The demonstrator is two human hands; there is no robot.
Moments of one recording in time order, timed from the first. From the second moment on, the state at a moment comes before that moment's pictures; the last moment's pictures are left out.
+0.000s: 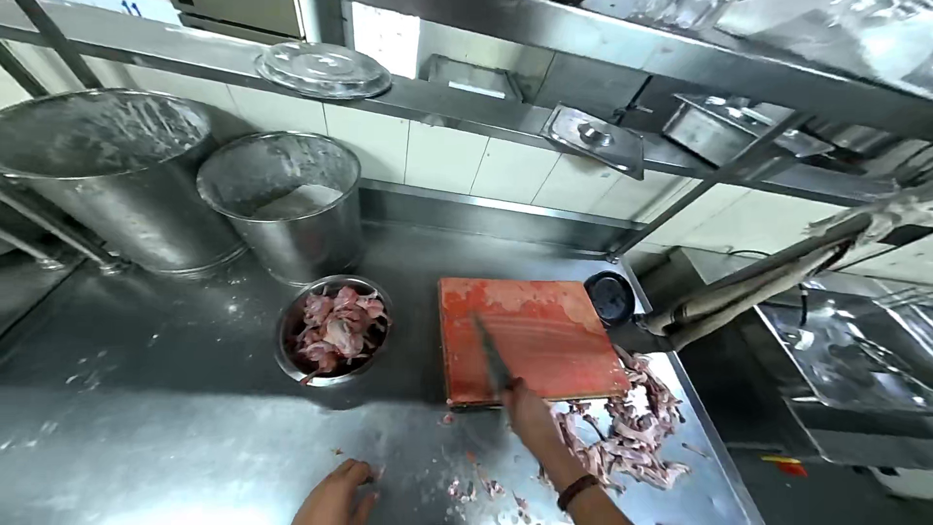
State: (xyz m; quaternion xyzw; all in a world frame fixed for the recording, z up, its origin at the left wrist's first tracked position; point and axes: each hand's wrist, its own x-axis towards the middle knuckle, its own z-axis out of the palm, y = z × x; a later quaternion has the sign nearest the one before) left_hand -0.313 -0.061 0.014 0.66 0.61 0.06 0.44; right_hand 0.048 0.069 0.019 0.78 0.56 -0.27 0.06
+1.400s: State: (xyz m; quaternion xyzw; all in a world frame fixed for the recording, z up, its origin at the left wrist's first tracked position) left_hand -0.091 -0.231 0.026 0.35 0.84 0.16 0.39; right_hand 0.091 0.183 0.031 0.39 0.88 -0.22 0.15
